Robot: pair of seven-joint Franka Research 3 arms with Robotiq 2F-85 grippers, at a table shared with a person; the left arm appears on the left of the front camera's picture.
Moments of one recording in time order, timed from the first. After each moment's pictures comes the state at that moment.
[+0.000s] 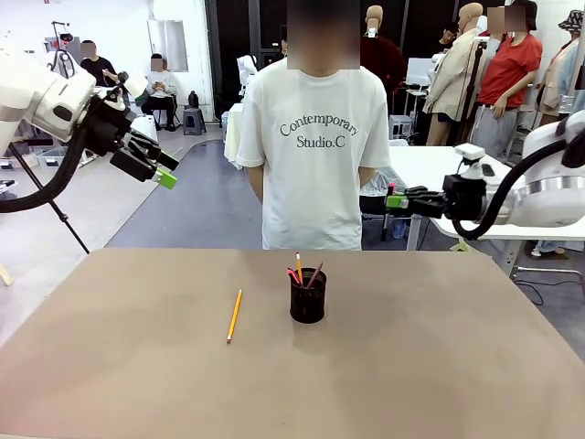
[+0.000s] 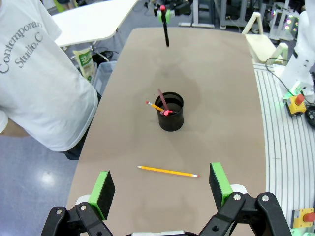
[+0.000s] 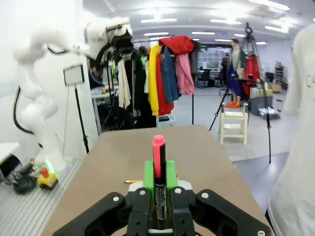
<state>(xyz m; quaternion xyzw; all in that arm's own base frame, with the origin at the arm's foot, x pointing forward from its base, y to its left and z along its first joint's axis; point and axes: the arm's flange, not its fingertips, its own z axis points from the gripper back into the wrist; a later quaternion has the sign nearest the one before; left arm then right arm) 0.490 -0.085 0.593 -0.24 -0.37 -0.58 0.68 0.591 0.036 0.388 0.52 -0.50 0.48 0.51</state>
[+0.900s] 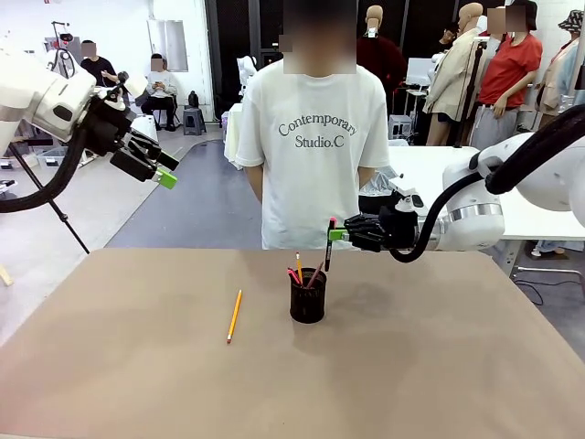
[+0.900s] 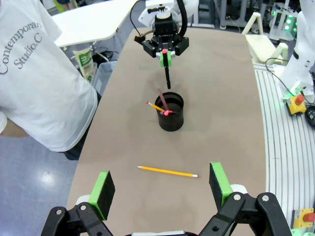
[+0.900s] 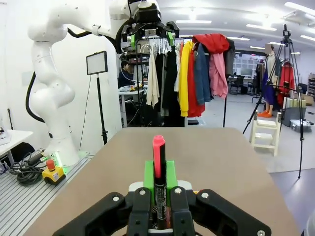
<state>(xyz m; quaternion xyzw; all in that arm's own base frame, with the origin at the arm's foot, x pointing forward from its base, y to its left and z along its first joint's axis) 0.490 -0.085 0.593 -0.24 -0.37 -0.58 0.68 0.607 0.142 0.327 0.56 -0.46 0.51 0.46</state>
